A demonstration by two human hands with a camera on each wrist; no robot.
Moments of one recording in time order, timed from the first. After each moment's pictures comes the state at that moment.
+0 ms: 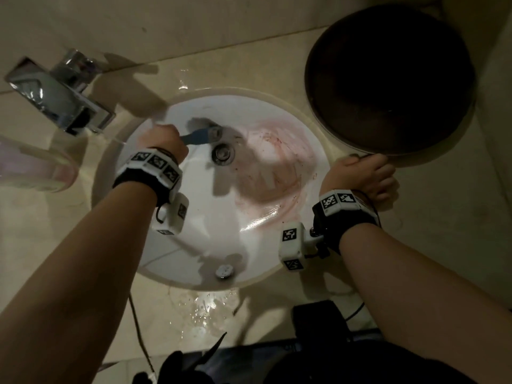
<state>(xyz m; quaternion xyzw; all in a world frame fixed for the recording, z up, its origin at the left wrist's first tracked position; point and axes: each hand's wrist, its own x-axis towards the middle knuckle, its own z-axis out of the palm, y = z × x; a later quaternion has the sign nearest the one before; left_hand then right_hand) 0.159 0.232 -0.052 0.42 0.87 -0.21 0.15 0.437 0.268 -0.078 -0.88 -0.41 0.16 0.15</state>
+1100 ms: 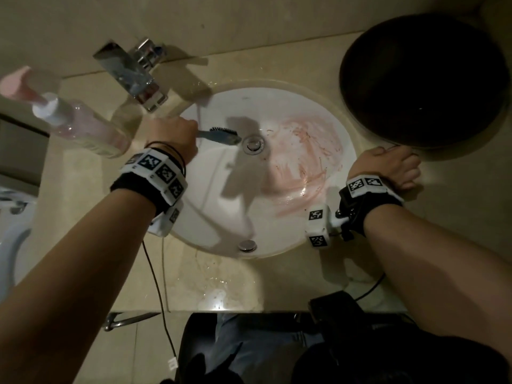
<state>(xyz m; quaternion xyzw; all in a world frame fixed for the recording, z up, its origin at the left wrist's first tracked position) 0.170 0.161 0.009 0.51 0.80 -0.30 0.01 0.446 0.262 -0.075 -0.85 -0.46 0.18 0.16</state>
